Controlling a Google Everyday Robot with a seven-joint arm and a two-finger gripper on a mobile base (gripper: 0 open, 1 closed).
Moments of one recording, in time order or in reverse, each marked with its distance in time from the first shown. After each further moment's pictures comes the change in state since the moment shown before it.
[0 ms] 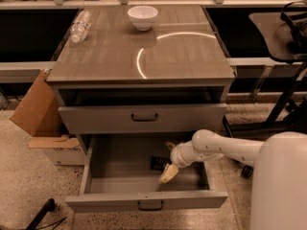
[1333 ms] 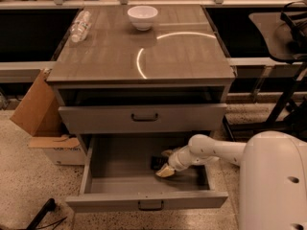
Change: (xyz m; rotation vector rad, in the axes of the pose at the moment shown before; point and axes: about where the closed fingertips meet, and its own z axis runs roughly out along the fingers) arm 0.024 -0.001 0.041 -0.016 0.024 0.059
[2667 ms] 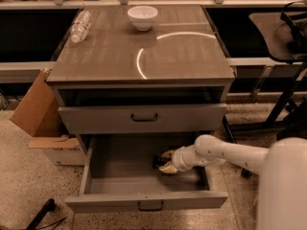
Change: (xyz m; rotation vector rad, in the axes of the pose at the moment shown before) arm -0.012 0.006 -0.031 0.027 -0.051 -0.050
